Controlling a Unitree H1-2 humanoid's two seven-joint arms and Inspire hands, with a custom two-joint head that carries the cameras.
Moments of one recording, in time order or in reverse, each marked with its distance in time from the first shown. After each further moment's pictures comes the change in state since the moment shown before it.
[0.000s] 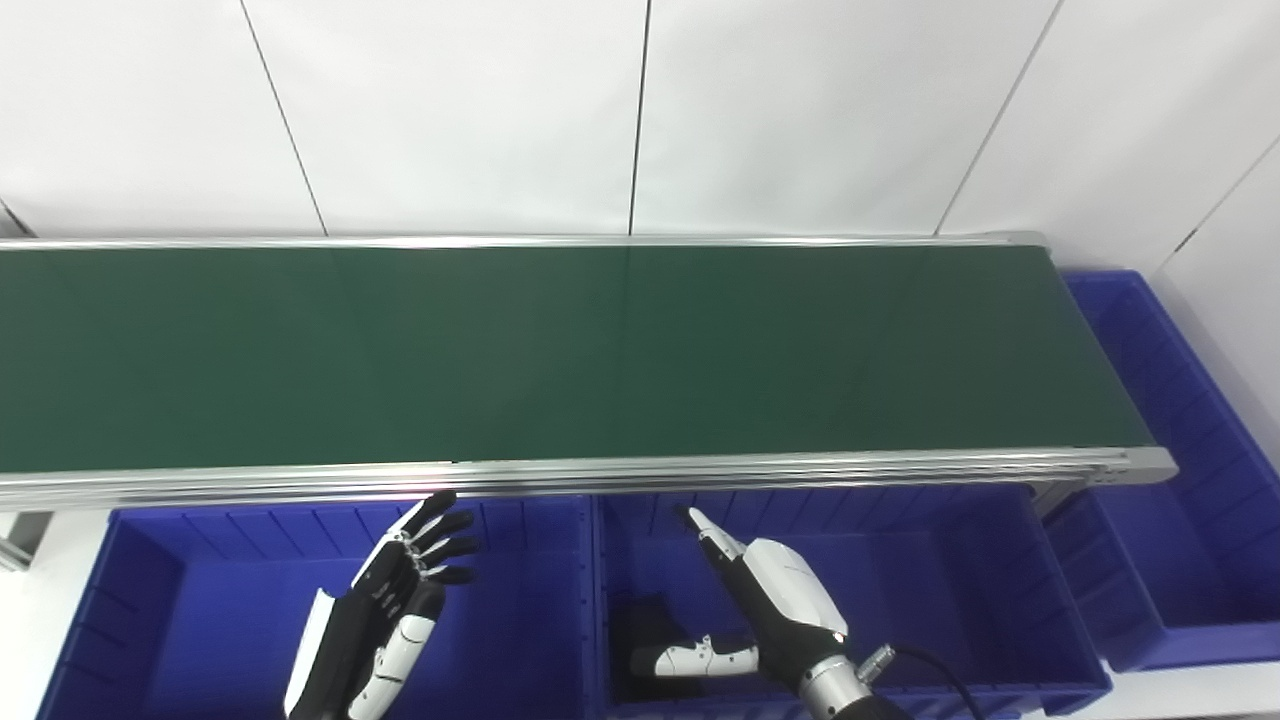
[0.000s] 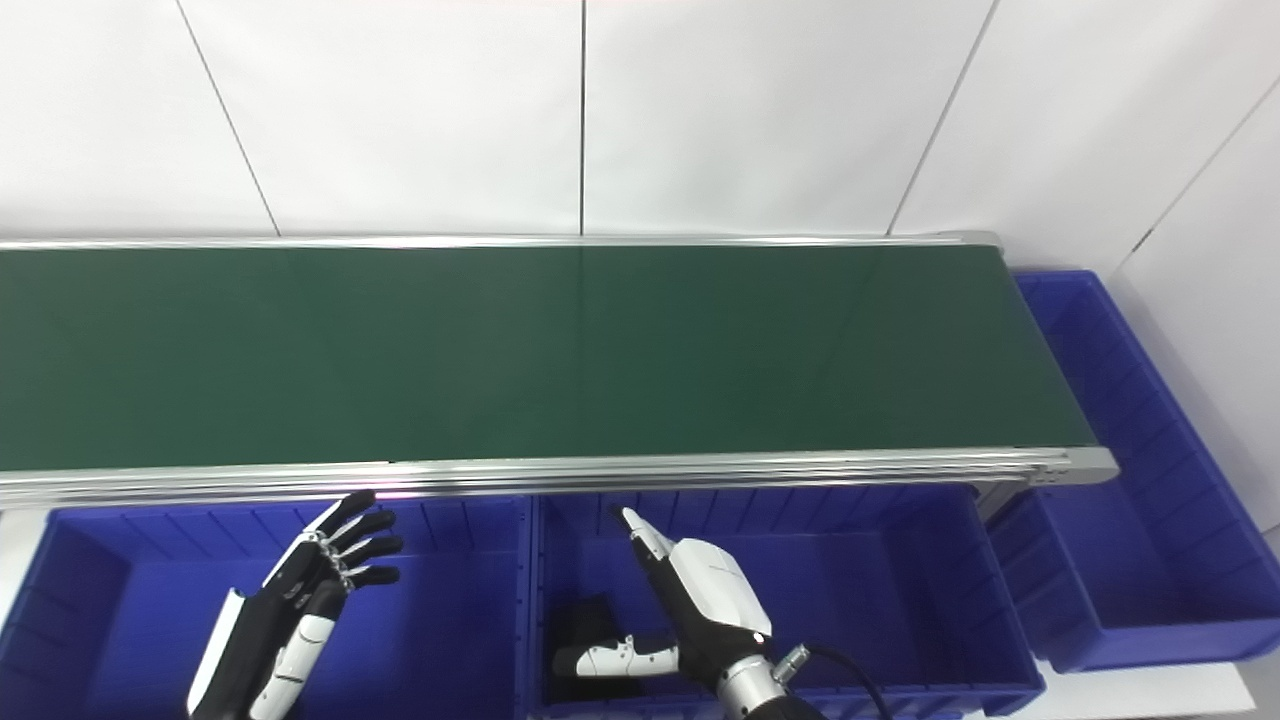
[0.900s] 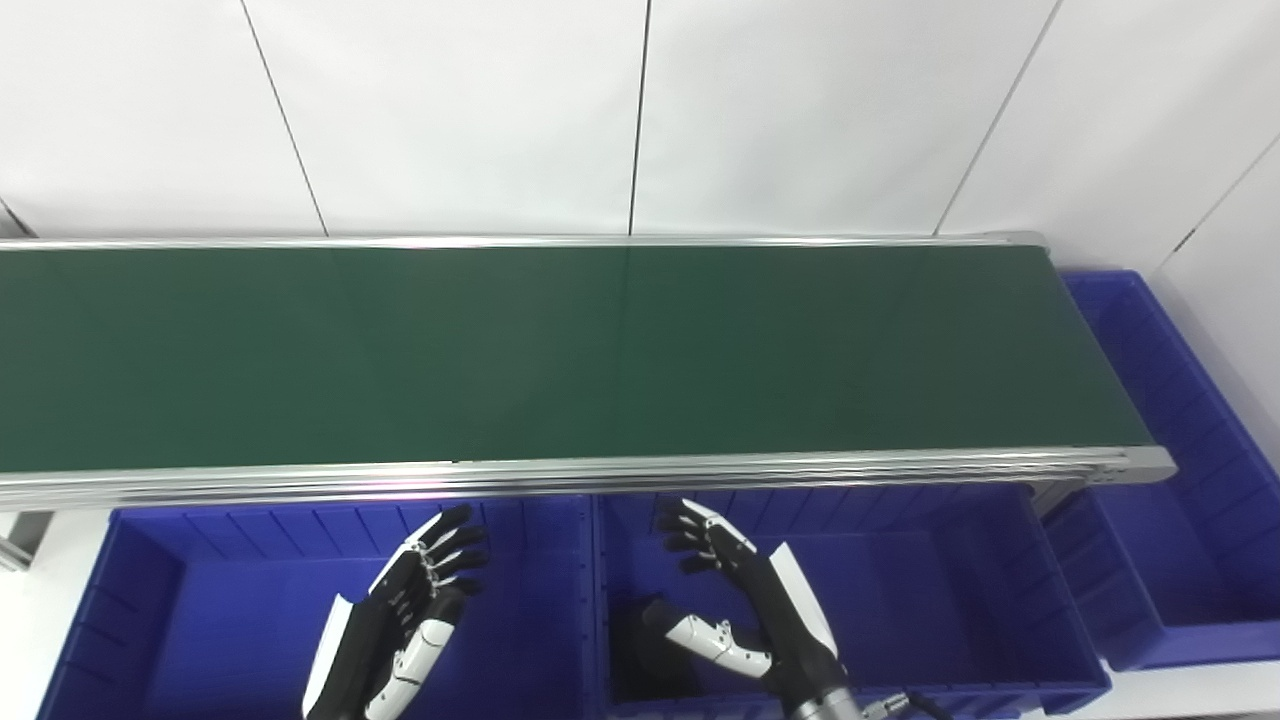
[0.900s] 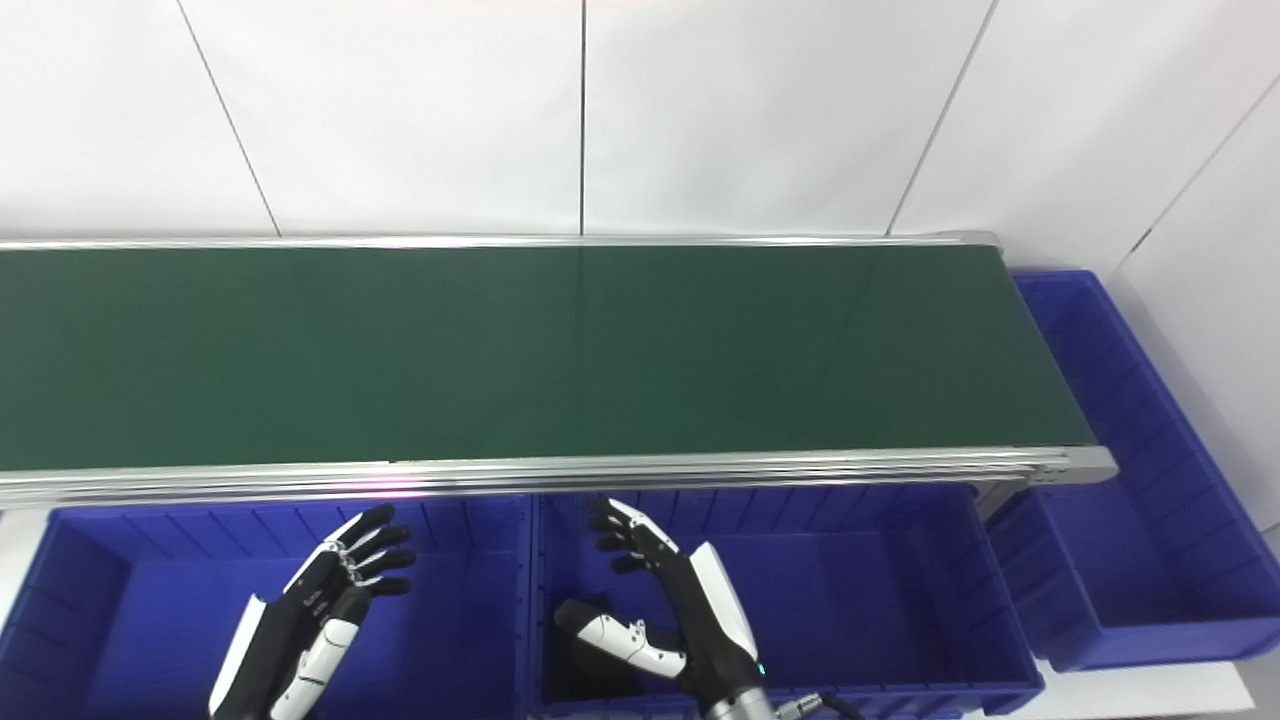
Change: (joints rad) left arm -0.022 -0.009 -0.006 0.079 0.033 -0.015 0.001; right arm 0.089 0.084 -0.057 0.059 0.399 -0.321 -0.124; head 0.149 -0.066
